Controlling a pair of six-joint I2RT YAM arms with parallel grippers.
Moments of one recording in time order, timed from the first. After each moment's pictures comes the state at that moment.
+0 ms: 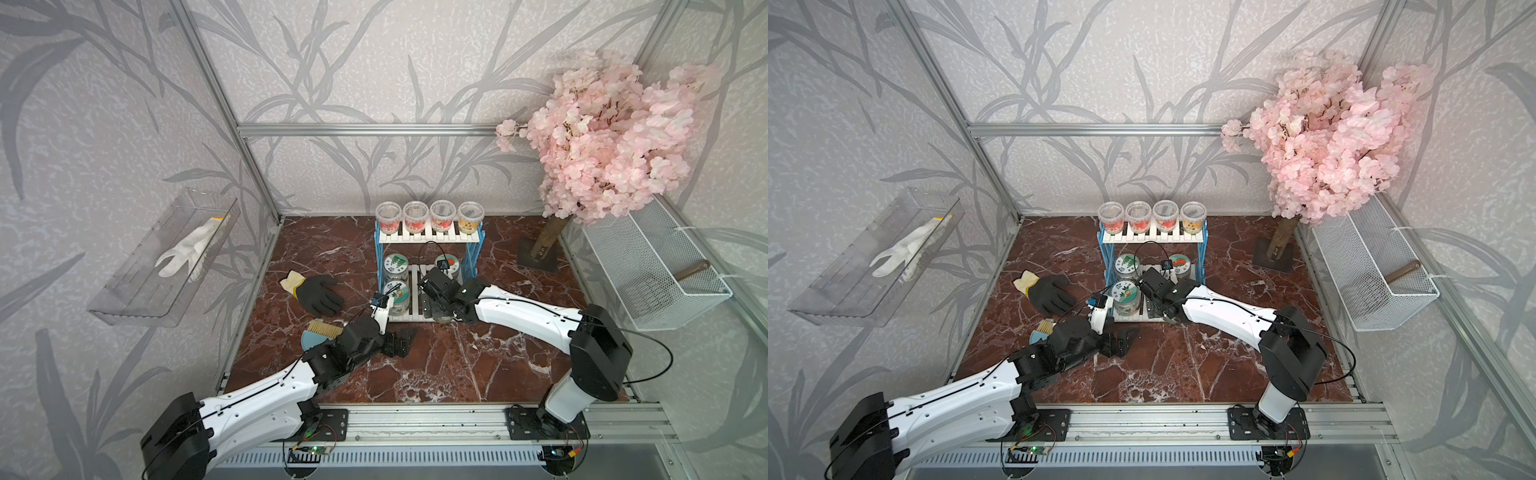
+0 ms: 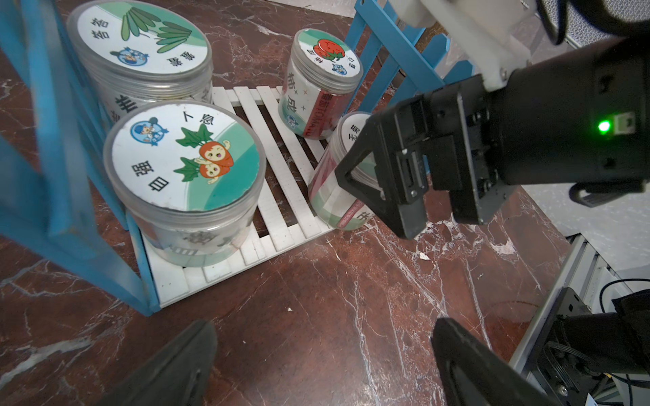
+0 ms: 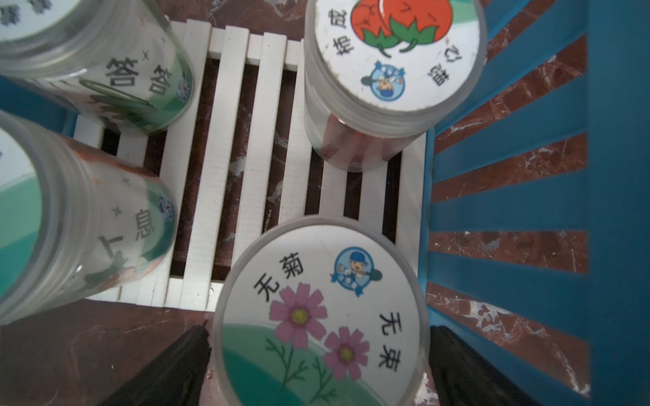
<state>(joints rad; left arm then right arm) -0.89 0.92 0.41 0.01 -0.11 -0.51 0.86 1.66 1.22 -0.73 0.40 0.68</state>
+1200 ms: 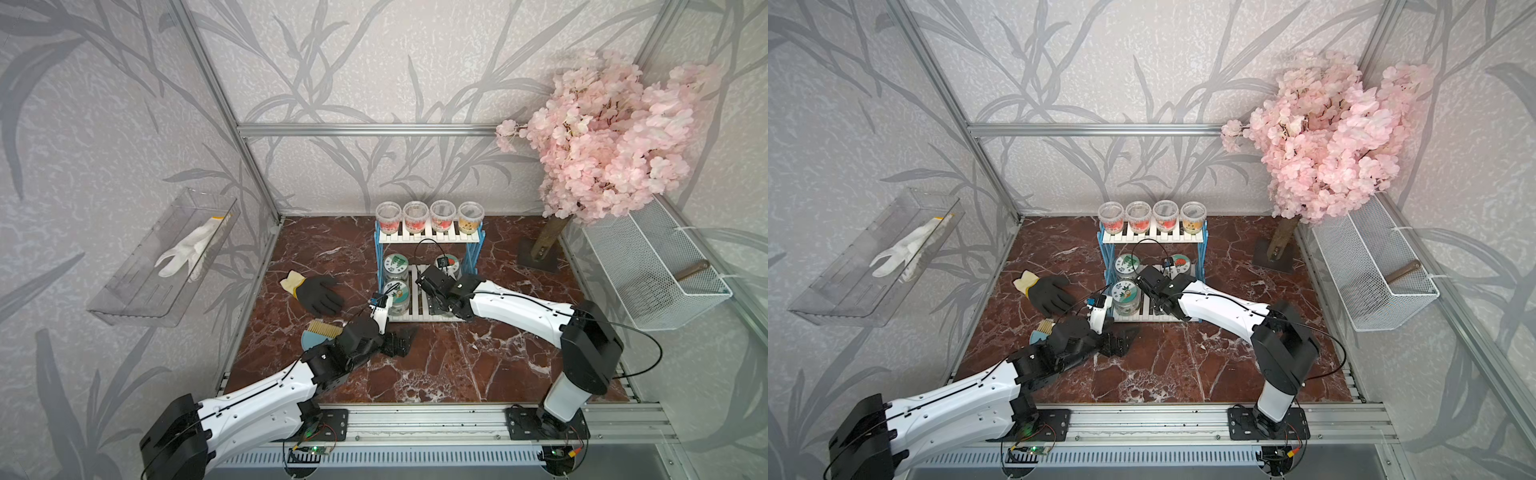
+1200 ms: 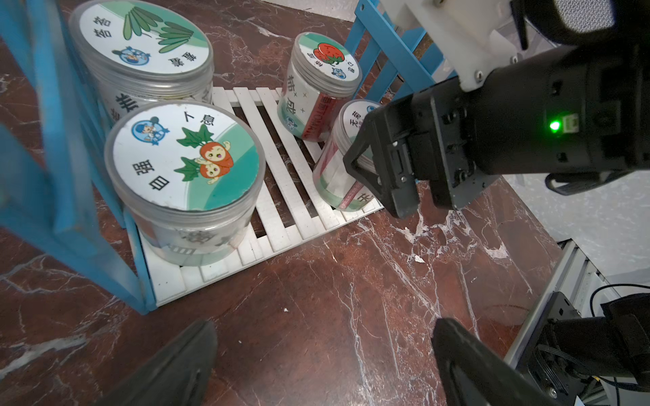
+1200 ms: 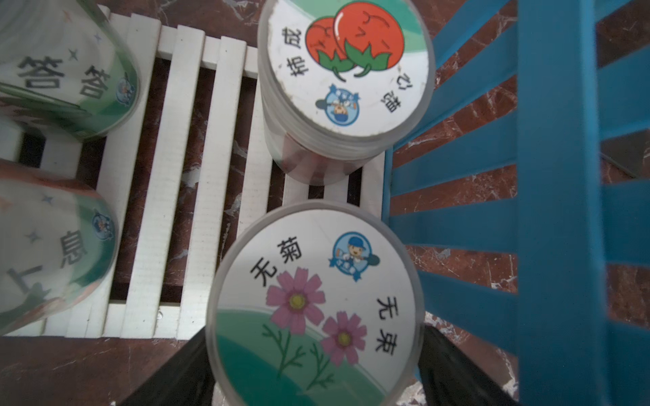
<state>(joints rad) -0.89 0.91 0.41 0.01 -0.11 -0.52 0.84 1.71 1.26 -0.79 0.50 0.64</state>
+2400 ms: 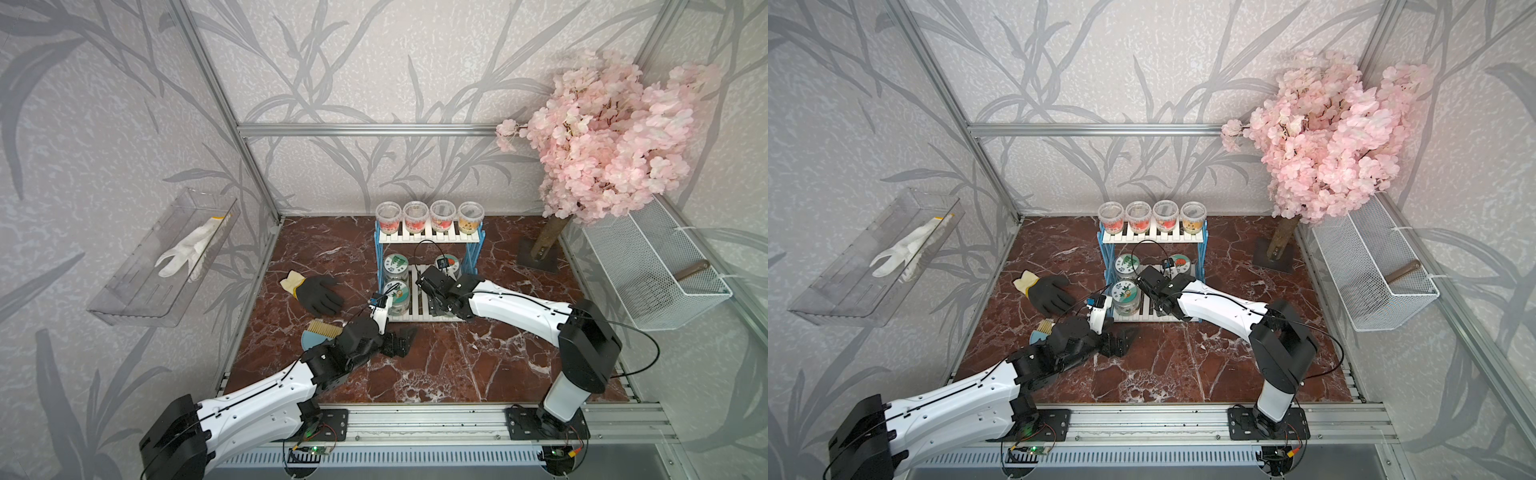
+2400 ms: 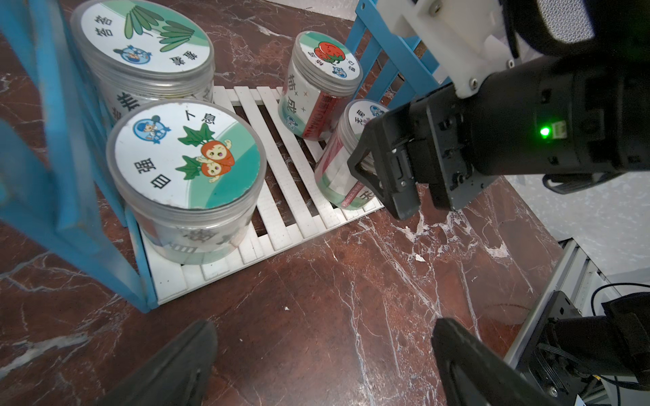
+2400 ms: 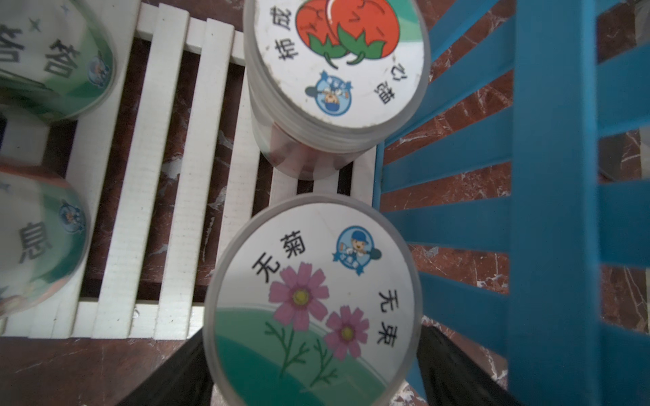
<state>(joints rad) -0.89 0.90 0.41 0.00 -0.11 -0.52 0.84 1.72 1.26 -0.81 0.52 0.62</state>
